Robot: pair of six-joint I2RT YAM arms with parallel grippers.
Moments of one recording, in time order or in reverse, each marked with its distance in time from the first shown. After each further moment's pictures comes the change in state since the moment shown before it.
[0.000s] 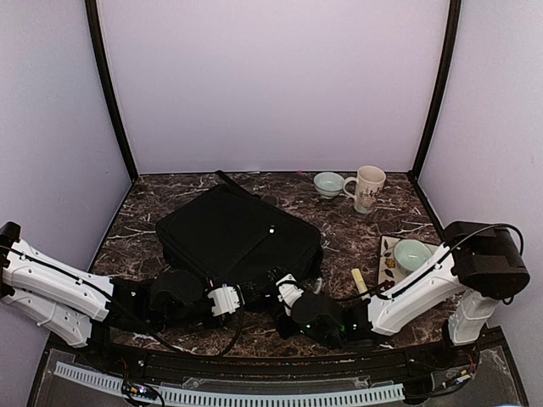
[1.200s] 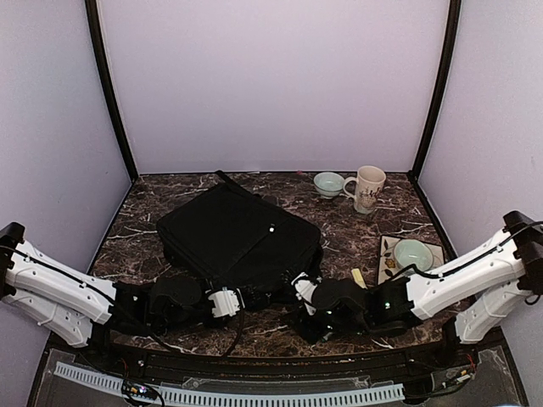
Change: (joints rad) left arm -0.007 0.021 -0.045 0.112 -0.077 0.089; right arm -0.050 -0.367 -0.053 -0.510 -0.278 0.109
